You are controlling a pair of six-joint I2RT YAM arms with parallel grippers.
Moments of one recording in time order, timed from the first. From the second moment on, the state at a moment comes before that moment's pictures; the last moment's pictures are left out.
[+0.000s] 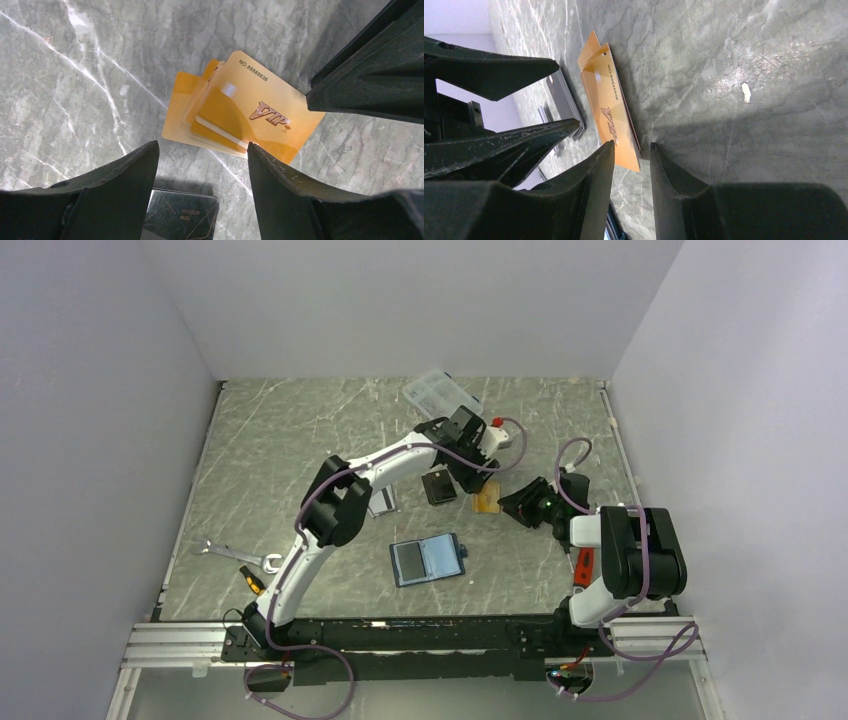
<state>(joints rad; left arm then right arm) -0.79 2.39 2.07 -0.59 0.27 0.19 -0.04 1.56 0.40 0.47 -0.51 0.88</state>
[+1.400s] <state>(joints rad) -0.87 2.42 2.07 -0.56 0.20 0.25 -0.05 1.60 0.36 0.61 -0.57 0.91</state>
